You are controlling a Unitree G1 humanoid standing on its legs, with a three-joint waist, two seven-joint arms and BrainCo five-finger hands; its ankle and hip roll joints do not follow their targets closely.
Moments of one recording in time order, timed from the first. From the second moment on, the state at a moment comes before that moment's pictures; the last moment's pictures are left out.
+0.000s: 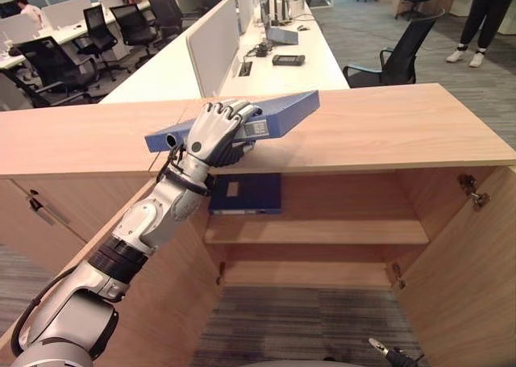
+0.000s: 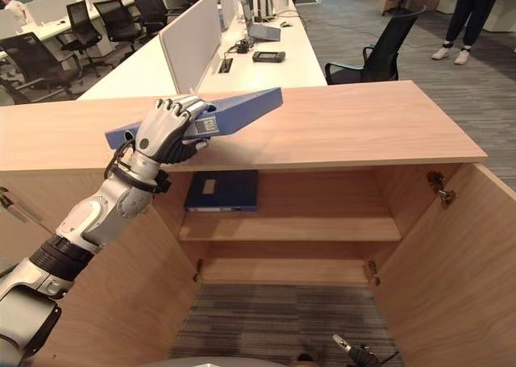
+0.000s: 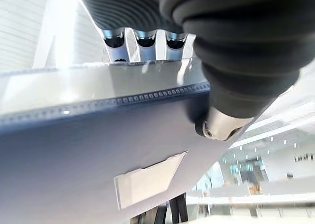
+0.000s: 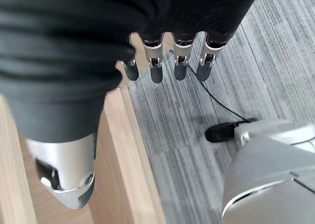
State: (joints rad) left arm -0.60 0.68 -0.44 0.02 0.67 -0.16 0.46; right arm 0.06 -0.29 0.07 1.23 0.49 -0.08 -0.08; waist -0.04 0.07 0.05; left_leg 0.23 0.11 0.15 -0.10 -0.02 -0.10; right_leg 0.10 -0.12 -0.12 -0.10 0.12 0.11
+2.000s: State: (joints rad) left arm -0.08 0.51 -0.03 -0.34 -0.78 -0.23 -0.02; right arm 0.06 -0.51 0.04 -0.04 0.56 -0.12 0.14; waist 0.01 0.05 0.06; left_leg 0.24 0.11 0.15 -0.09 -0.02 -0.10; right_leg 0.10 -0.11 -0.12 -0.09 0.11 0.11
